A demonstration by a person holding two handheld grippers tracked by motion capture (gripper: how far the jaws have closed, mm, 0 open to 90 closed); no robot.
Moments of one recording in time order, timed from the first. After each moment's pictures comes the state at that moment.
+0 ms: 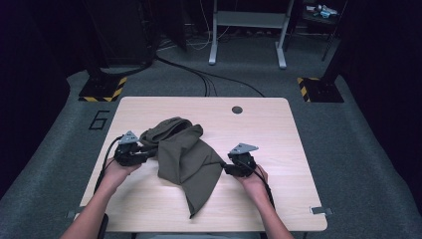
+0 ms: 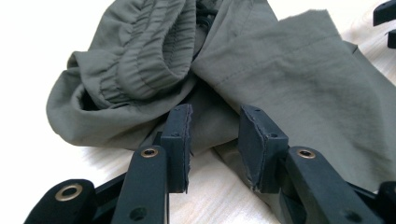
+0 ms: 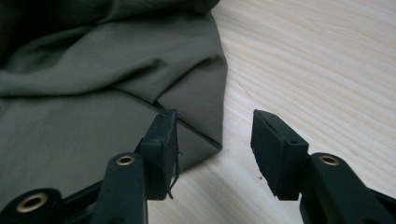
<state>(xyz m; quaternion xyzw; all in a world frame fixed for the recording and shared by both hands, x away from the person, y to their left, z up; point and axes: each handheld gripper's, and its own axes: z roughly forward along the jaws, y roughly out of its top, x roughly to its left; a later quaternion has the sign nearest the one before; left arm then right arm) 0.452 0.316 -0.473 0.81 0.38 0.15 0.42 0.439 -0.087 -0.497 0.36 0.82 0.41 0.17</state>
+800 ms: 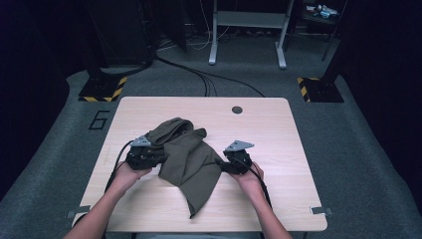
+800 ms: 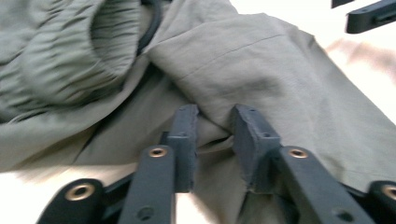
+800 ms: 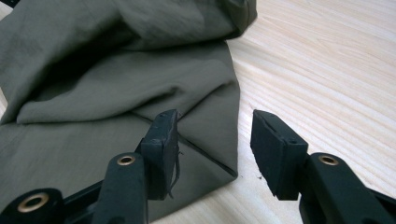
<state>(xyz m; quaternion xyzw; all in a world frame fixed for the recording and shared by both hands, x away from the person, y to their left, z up) 0.451 0.283 -0.485 0.83 0.35 0.07 0.43 0.442 -0.073 -0.487 0.36 0.82 0.41 0.17</state>
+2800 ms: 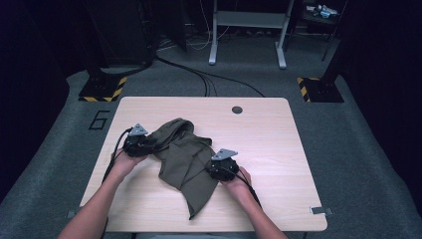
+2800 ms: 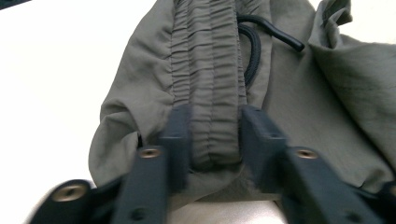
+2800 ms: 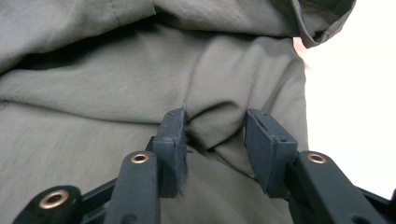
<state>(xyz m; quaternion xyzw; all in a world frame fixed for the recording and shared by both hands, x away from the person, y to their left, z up) 0.494 0.305 -0.482 0.82 0.37 0.17 0.40 0.439 -0.039 -0.527 0.32 0.84 0.40 0.16</state>
